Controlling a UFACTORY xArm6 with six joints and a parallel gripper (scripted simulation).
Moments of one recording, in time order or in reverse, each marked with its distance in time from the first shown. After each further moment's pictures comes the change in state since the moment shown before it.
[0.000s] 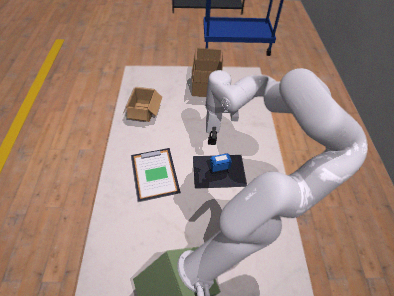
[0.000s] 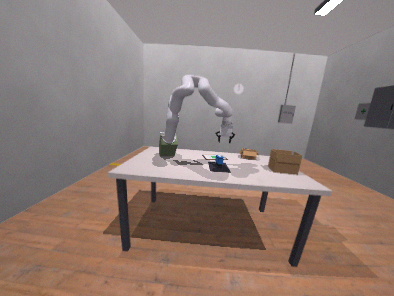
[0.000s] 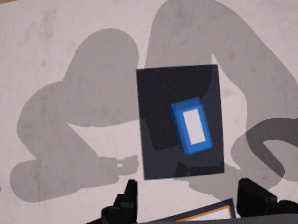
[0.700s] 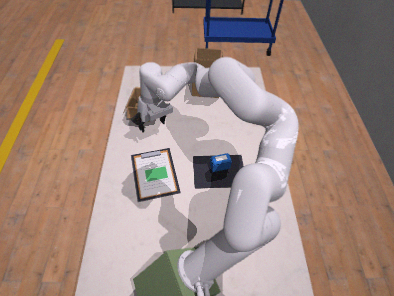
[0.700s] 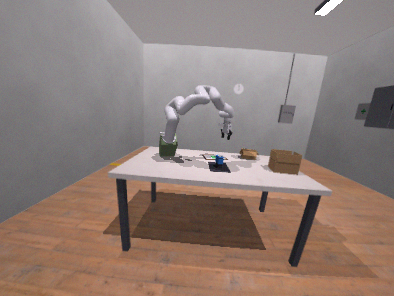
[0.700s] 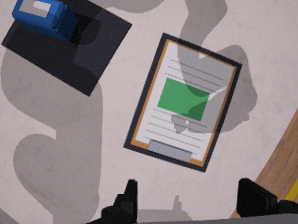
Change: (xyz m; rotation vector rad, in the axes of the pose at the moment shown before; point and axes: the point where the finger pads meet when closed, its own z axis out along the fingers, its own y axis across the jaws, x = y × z) arm -0.242 -0.036 0.007 -0.011 -0.064 0.969
